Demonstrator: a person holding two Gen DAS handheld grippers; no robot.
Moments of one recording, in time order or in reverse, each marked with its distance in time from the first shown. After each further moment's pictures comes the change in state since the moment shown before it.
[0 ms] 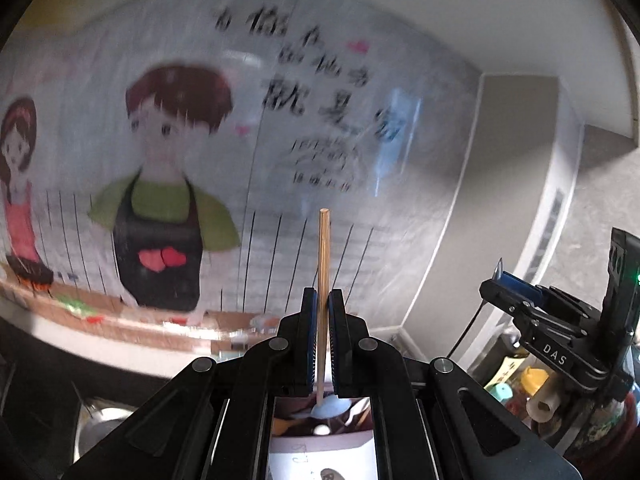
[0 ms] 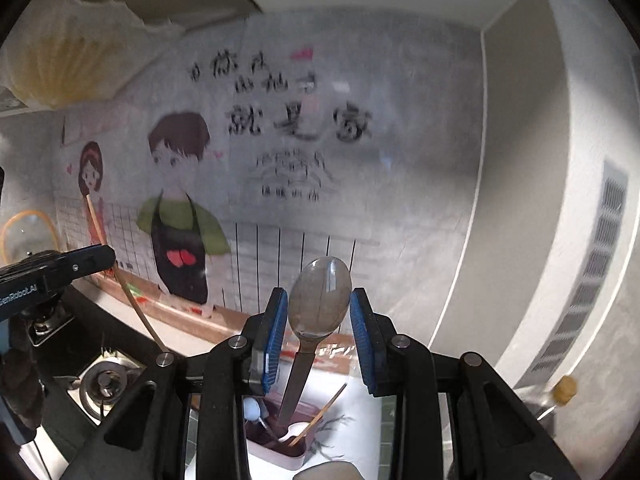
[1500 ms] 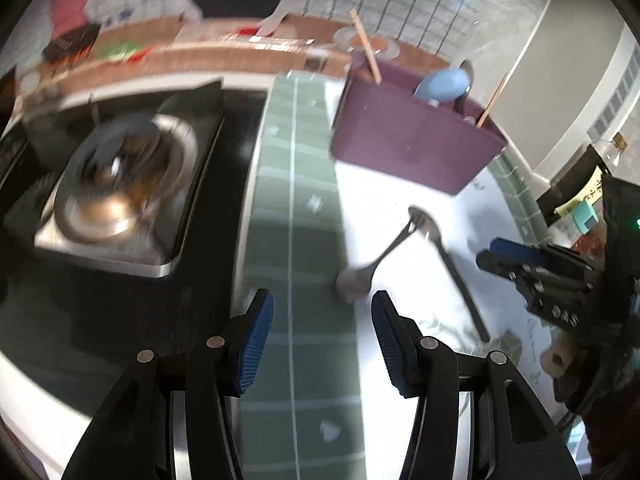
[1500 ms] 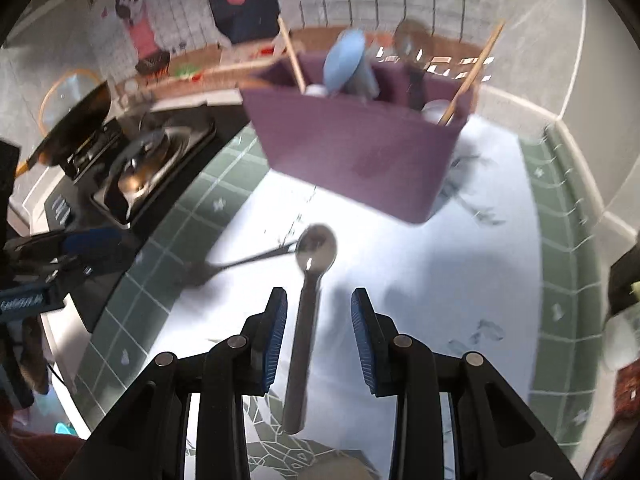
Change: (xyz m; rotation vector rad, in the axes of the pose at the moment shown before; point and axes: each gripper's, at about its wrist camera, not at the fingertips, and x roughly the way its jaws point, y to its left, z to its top) left arm -0.005 0.048 -0.269 -0.155 0.570 0.209; right arm 0.063 0.058 -0.251 -0.005 0.619 0.334
